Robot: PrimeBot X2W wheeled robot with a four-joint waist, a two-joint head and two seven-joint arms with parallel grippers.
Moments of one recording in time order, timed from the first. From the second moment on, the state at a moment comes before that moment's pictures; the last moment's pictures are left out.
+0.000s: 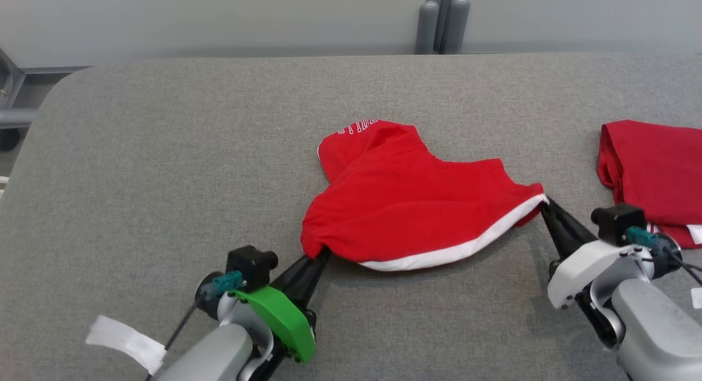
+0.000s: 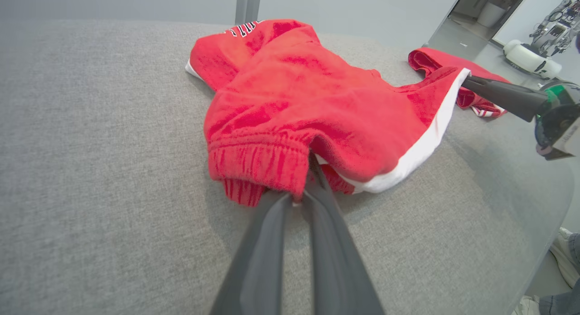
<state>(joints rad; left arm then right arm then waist) -0.43 0.23 -0.87 0.55 -0.77 -0.13 -0.26 -0.39 -0.35 0.39 0.63 0.44 0.13 -0.26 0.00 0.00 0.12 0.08</state>
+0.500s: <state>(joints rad) -0.98 0.60 -0.83 0.16 -1.21 -0.13 0.18 -0.81 -0.65 0.48 0.29 0.75 0.13 -0.15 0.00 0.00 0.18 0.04</state>
